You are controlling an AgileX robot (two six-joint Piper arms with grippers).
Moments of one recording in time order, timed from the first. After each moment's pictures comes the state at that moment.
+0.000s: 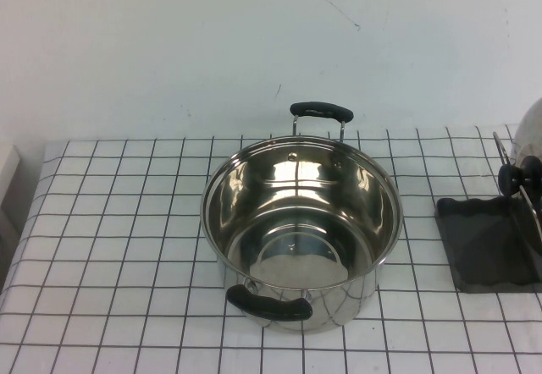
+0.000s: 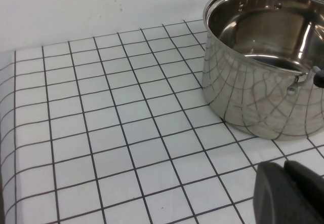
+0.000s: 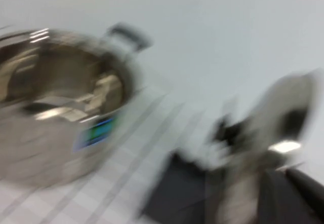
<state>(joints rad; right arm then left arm) -0.11 0.02 -0.44 0.56 0.87 -0.72 -0.38 0.11 -0.39 -0.13 0.74 0.02</state>
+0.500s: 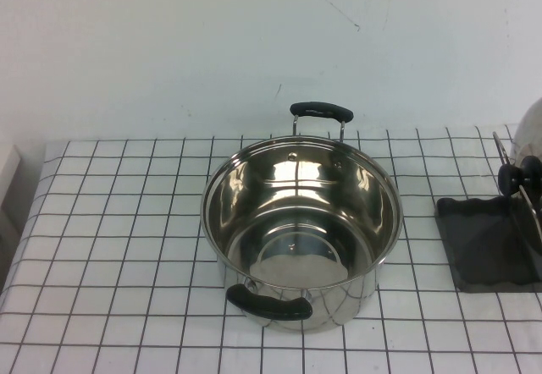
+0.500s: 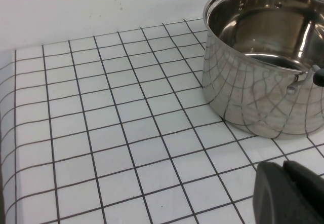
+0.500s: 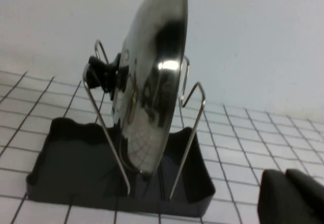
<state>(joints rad) -0.11 -0.01 -0.01 0.06 0.23 -0.30 -0.38 0.11 -0.39 -0.12 0.75 0.02</state>
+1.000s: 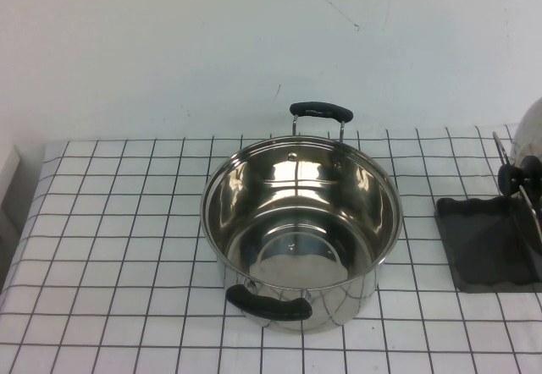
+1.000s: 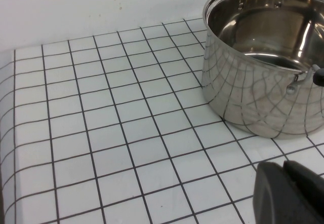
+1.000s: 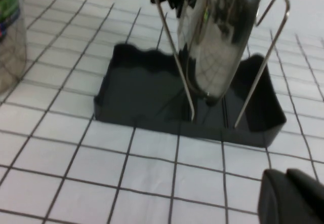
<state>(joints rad) 0.04 -0.01 0.03 0.00 0.39 -0.16 -0.38 0.11 -0.39 -0.12 0.75 0.02</state>
